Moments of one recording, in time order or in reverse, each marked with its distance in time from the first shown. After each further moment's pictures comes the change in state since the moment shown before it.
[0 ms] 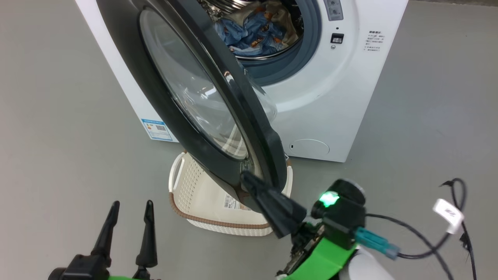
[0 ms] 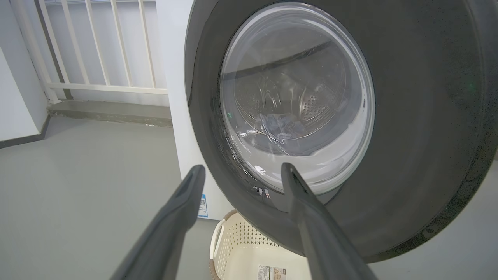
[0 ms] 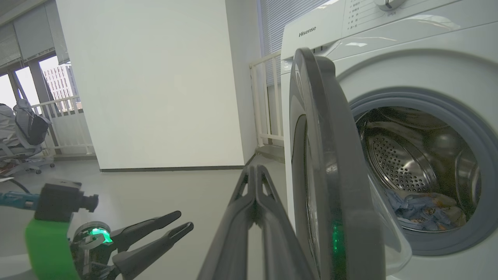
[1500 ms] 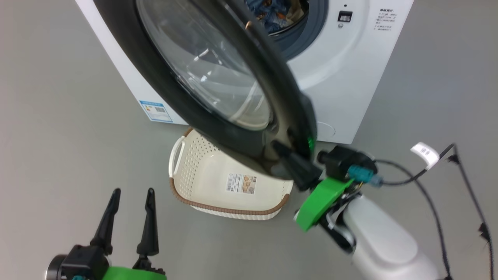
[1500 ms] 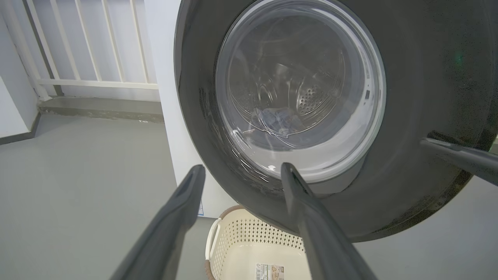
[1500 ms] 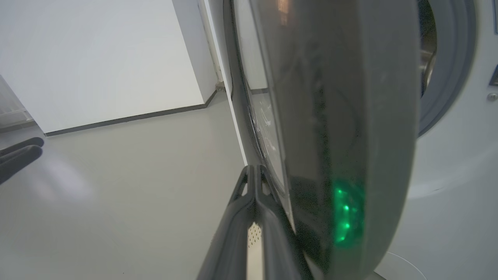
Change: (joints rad) left arm -0.034 -0.051 0.050 0.000 0.046 -0.065 0.000; right arm -0.311 -0.016 -0.029 0.642 0.076 0.000 -0.117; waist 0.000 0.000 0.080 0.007
